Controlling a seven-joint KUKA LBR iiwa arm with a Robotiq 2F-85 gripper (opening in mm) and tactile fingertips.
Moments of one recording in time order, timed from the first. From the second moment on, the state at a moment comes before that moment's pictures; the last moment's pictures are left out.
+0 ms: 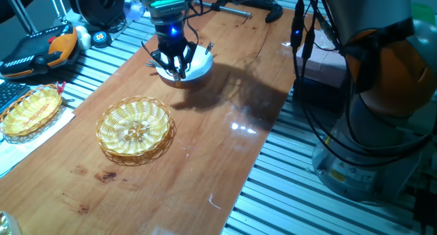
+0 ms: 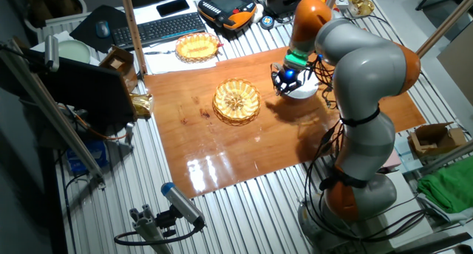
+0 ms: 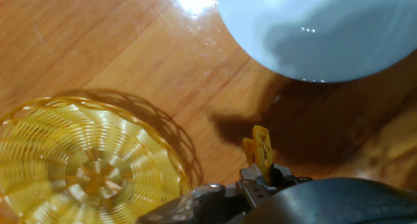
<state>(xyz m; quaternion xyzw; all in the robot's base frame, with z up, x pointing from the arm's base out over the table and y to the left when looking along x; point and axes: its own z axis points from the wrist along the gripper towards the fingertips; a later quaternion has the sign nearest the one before) 0.533 -0.006 0.127 -0.33 -0.93 -0.08 0.13</state>
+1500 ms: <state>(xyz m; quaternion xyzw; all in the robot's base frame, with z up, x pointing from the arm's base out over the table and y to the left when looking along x) 0.558 0.051 0.121 -0.41 -0.88 -0.13 0.18</state>
